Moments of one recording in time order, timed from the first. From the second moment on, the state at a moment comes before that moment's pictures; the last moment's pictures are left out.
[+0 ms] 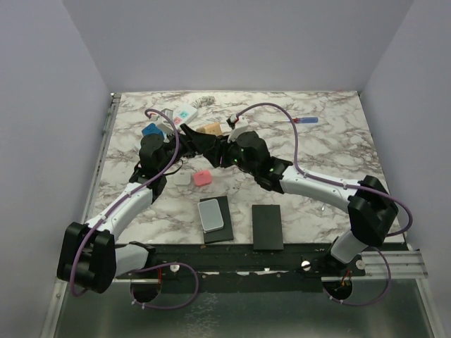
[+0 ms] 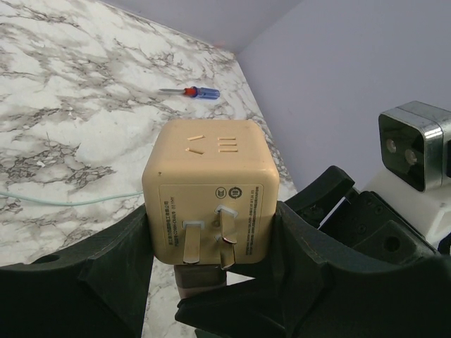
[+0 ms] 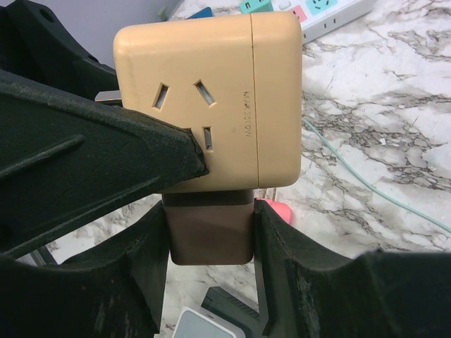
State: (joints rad) left arm -0.31 1.20 0.68 0.49 0.37 -0.80; right arm 0.89 1.62 1.13 0.23 0.12 0.43
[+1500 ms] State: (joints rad) left arm -0.30 1.21 0.71 0.49 0.42 -0.78; right arm 0.87 1.60 1.09 0.32 0.11 0.17
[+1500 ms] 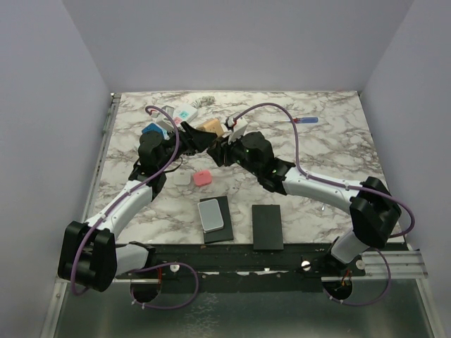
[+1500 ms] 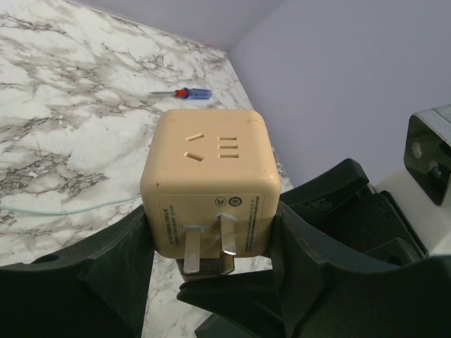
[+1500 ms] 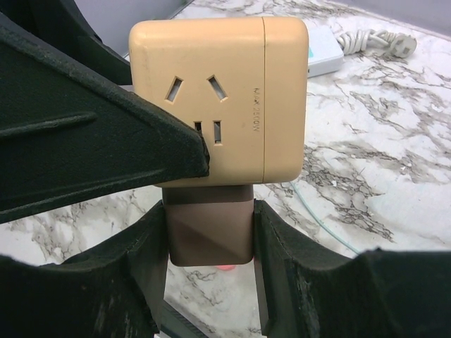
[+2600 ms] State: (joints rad) left arm -0.29 1.21 0.71 0.46 0.41 -0.78; right arm 0.86 1.62 1.13 0.24 0.05 0.39
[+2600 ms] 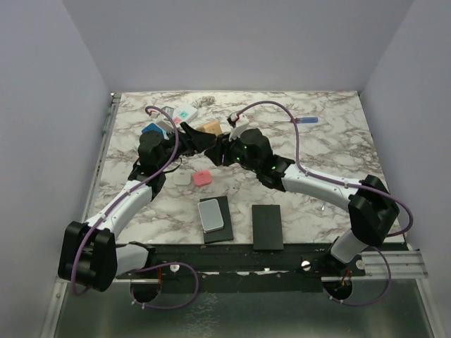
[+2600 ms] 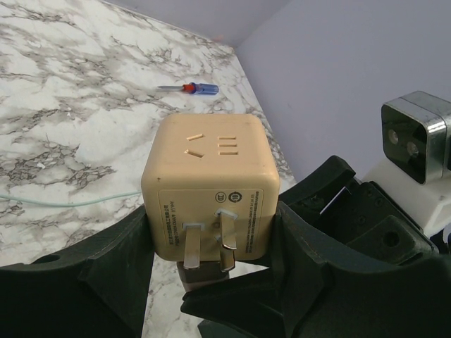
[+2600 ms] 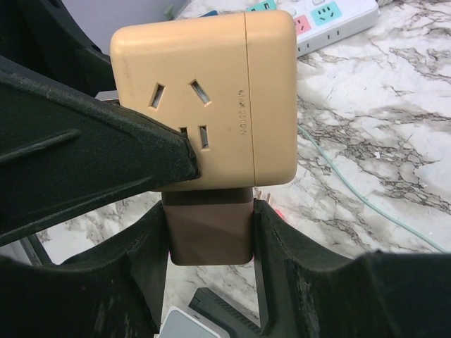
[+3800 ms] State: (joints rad) left arm -0.28 1.24 0.74 0.43 0.47 -0.76; right arm 0.87 1.61 1.09 0.29 0.12 0.24
